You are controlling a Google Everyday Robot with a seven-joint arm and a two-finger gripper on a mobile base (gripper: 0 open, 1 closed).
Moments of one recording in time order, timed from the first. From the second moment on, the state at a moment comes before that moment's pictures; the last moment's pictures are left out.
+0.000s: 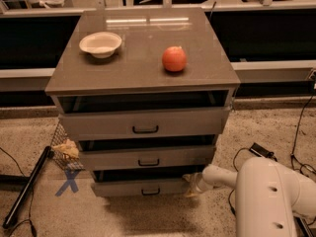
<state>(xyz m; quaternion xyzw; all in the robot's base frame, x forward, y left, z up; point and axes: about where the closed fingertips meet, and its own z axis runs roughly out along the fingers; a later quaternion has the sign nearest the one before) 0.606 -0.160 0.181 -0.73 0.64 0.04 0.24</state>
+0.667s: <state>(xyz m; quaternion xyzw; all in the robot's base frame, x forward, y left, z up) 0.575 -0.169 0.183 -0.72 0.65 0.06 0.24</state>
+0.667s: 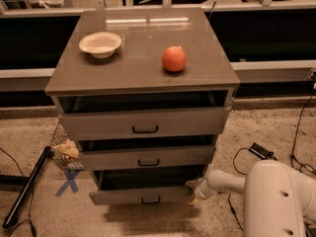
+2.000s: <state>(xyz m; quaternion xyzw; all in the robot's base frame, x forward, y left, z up) 0.579 -0.158 0.169 -0.73 0.65 0.06 0.21</state>
